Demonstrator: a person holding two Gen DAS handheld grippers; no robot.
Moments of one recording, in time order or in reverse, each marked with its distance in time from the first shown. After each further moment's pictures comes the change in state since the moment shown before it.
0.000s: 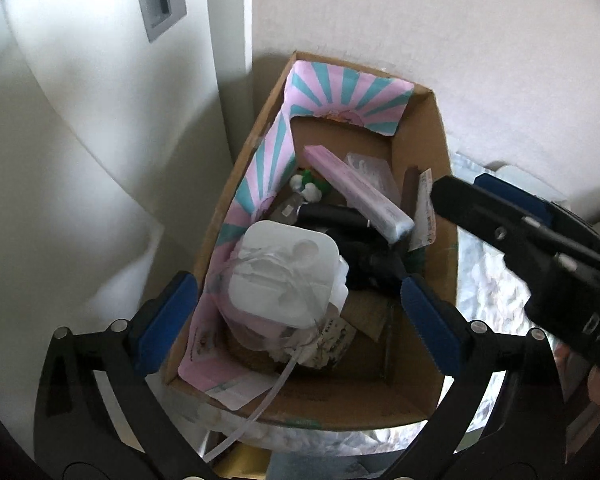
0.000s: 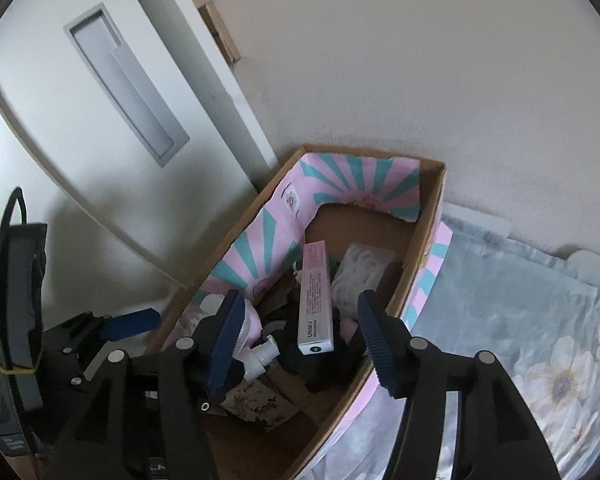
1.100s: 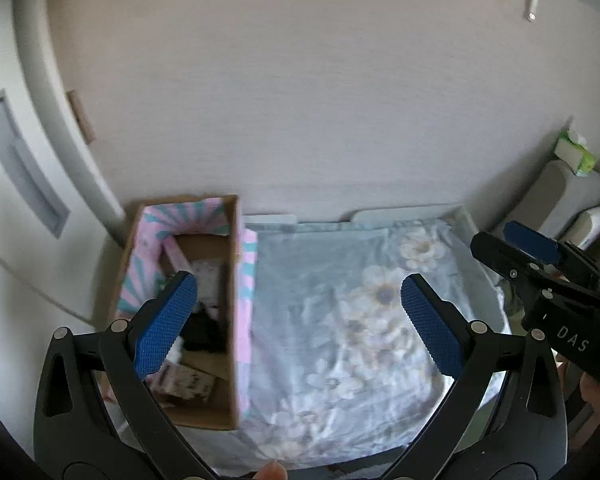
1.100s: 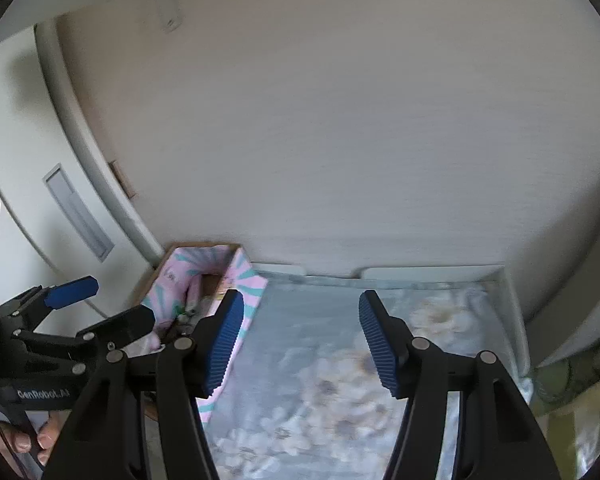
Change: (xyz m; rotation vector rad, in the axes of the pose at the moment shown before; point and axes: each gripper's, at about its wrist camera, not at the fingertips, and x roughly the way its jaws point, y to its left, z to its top) left arm -0.119 -0.187 0.012 0.283 -0.227 -0.136; right arm -0.212 -0.124 -0.026 0.163 -0.259 -0.328
